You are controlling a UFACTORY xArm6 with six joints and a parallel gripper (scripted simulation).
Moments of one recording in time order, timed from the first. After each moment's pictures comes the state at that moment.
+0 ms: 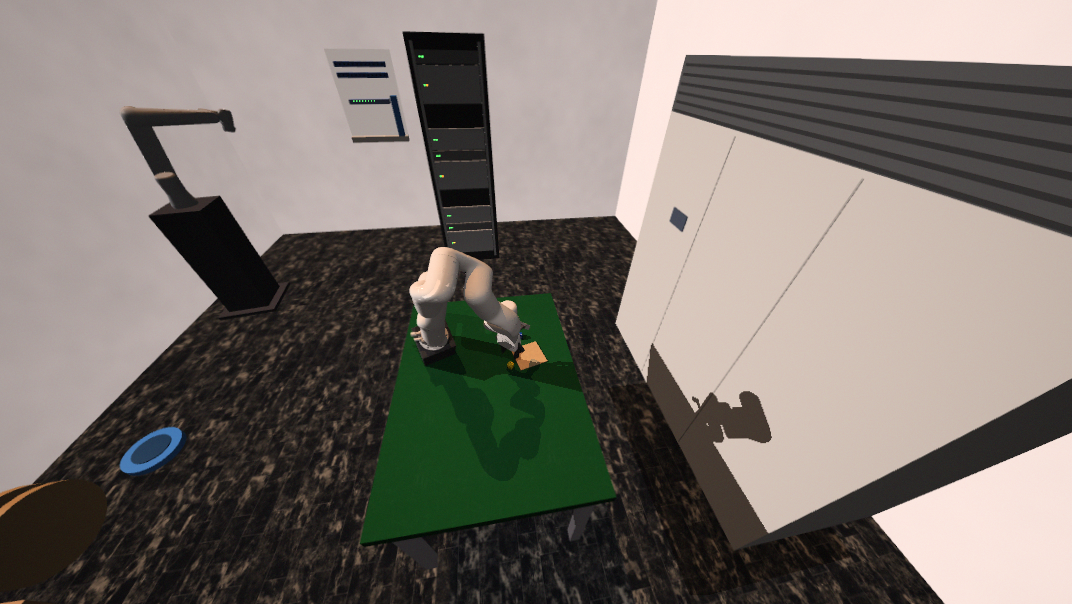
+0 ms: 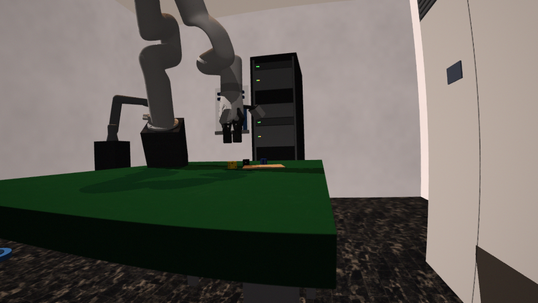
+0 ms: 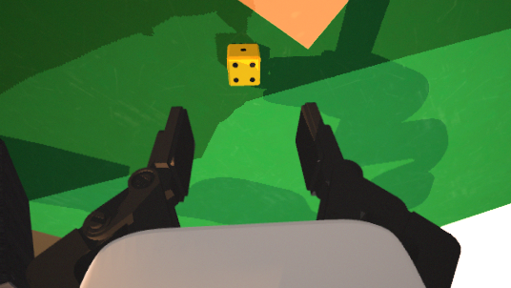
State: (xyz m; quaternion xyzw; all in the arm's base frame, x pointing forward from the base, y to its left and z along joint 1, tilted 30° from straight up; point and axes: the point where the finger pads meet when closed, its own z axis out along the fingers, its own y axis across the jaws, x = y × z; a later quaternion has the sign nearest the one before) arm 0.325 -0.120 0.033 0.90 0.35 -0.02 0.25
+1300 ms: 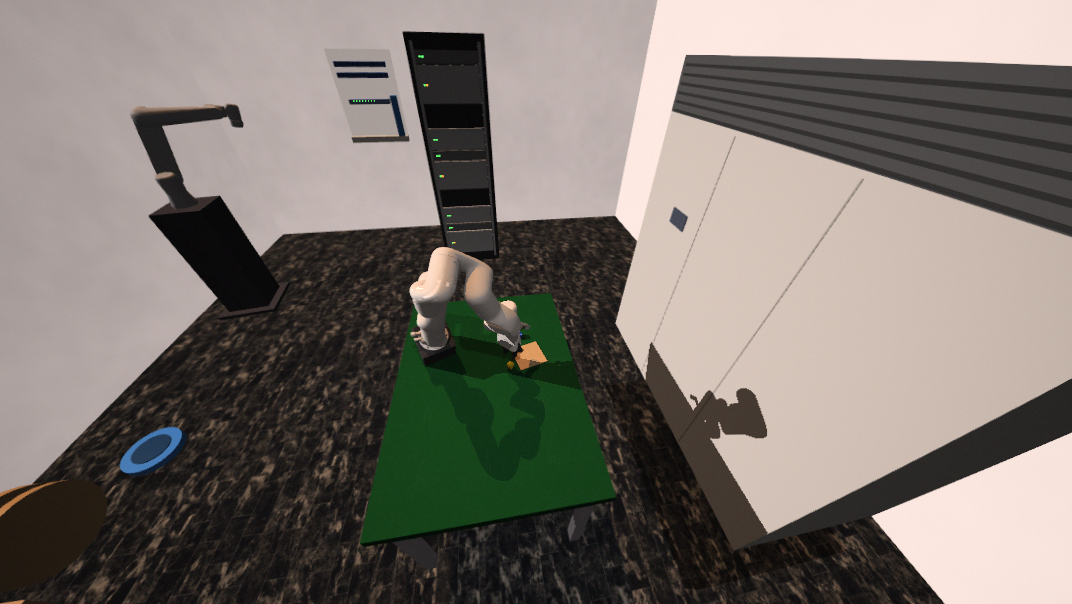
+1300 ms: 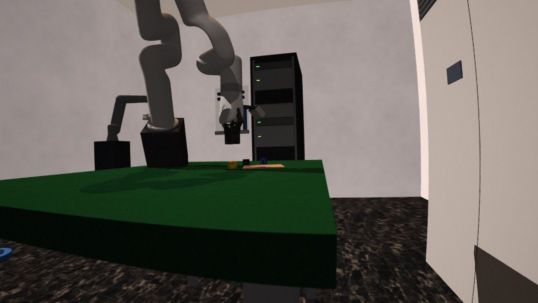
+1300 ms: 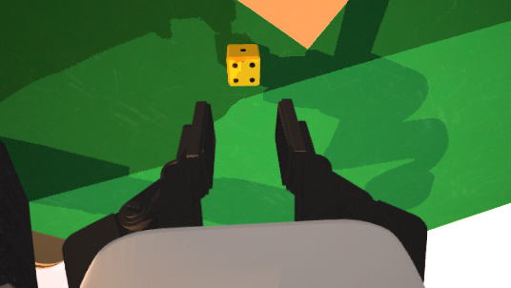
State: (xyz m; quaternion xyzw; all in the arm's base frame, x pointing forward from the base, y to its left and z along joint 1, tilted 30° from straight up) arm 0.325 -0.120 0.033 0.90 0.35 -0.02 0.25
